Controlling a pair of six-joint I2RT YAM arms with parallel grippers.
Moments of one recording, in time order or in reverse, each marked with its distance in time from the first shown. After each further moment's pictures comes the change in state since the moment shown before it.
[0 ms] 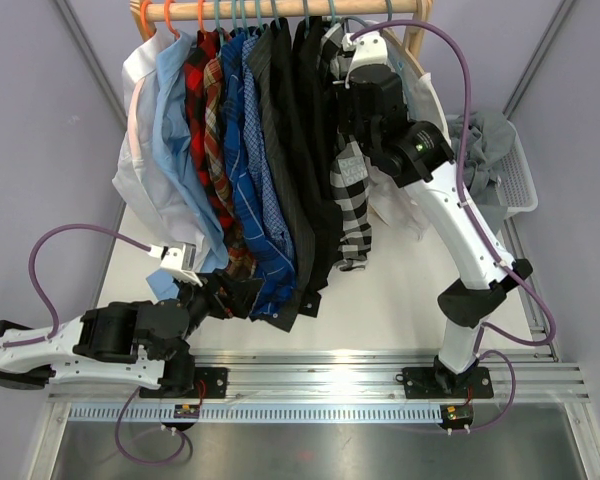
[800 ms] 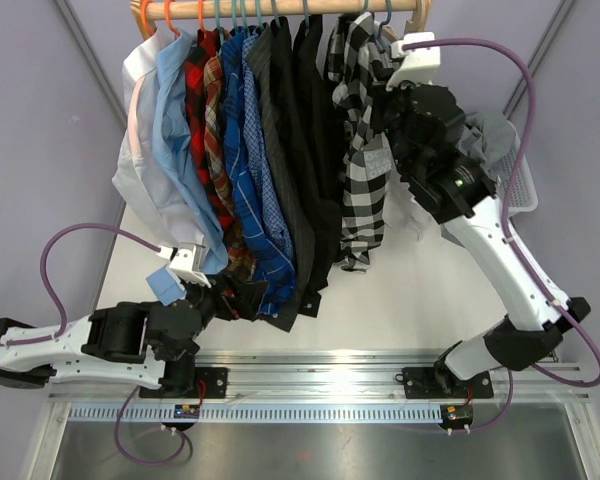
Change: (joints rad) left arm 0.000 0.042 -0.006 0.001 0.000 -0.015; right arm -0.033 -0.317 -0.462 0.484 -0.002 -0.167
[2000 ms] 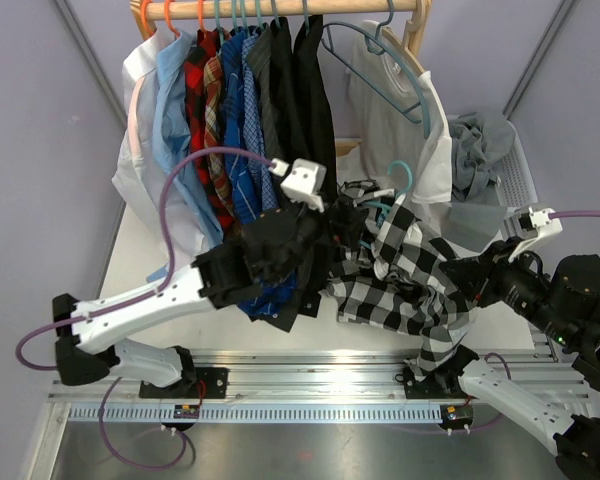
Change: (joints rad) left arm 0.331 0.703 0.462 0.620 0.382 0.526; right arm -0.006 -0.857 -0.396 -0.833 -0.441 0.466
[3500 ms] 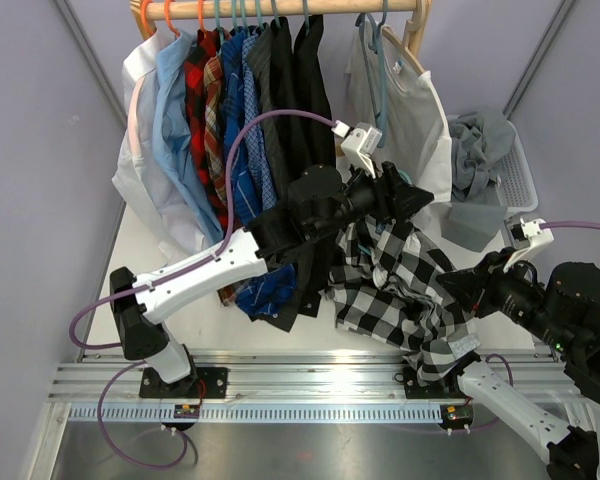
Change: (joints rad) left arm 0.098 0.370 0.371 0.119 0.580 -0.294; right arm -0.102 -0.051 -0.064 -0.040 -0.145 -0.018
